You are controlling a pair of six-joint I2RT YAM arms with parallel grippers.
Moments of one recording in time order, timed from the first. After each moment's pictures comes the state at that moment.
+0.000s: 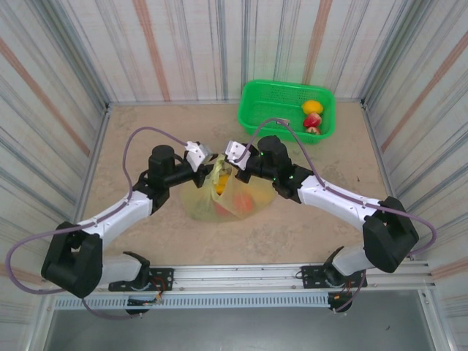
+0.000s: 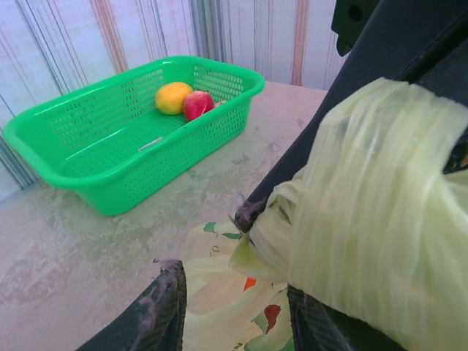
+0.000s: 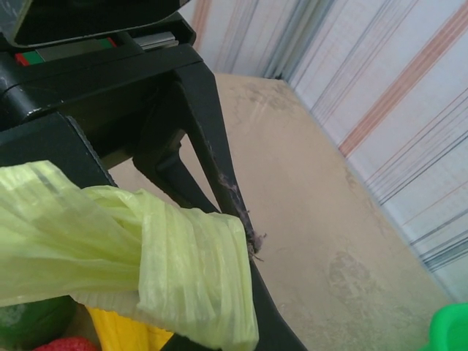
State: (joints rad) left arm -0.45 1.27 0.68 0.32 0.57 0.24; right arm 0.75 1.43 0.97 0.15 -0.26 -0.47
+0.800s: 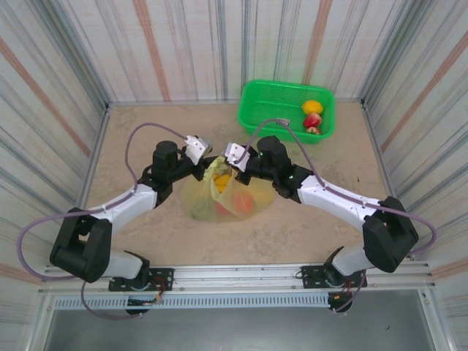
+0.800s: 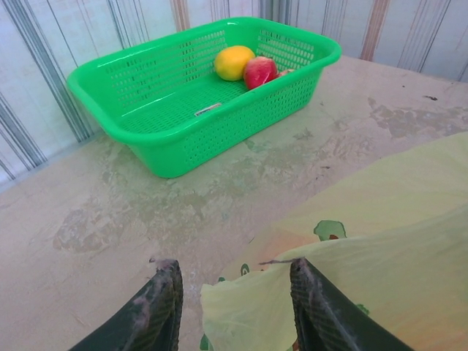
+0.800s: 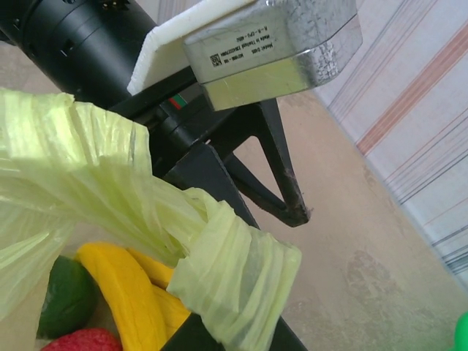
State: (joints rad) left arm -0.42 1.38 0.72 0.34 0.42 0.21; right arm 0.75 1.43 0.97 0.12 -0.30 -0.47
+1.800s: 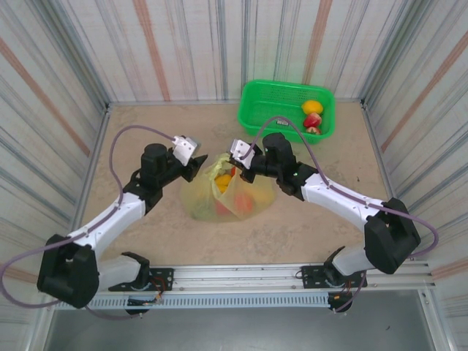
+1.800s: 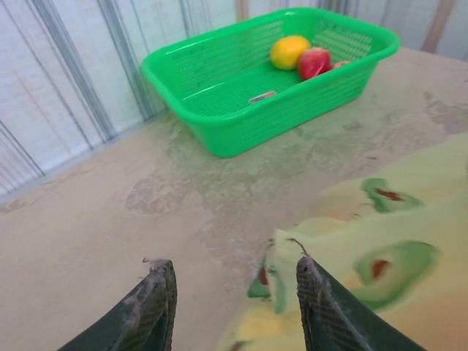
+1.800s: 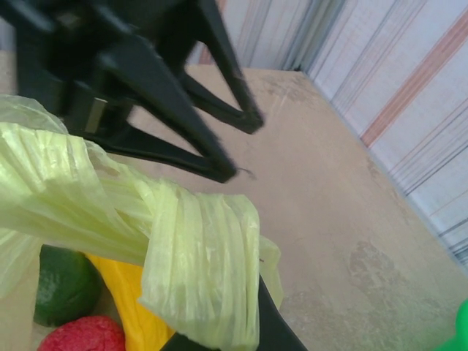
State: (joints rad) left arm -0.39 1.22 0.72 0.15 0.27 0.23; right arm 0.70 1.42 0.97 0.09 -0.37 -0.45
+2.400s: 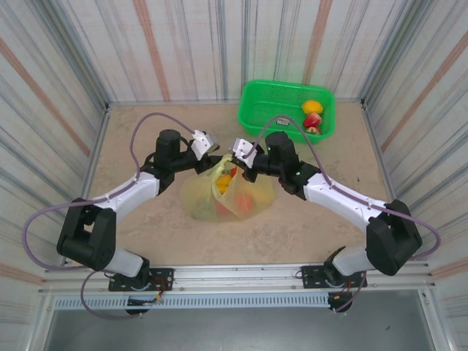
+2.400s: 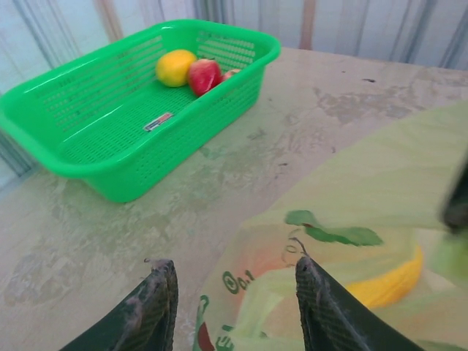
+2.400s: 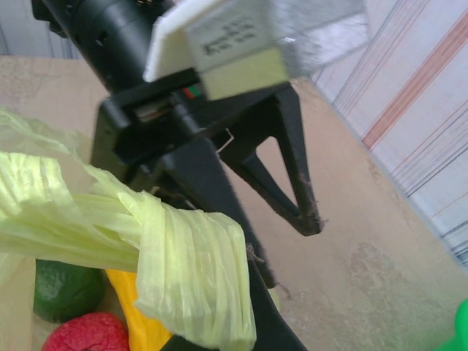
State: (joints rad) left arm -0.39 1.45 0.86 0.19 0.63 0.36; right arm 0.68 1.41 0.97 0.08 -0.39 -0.45
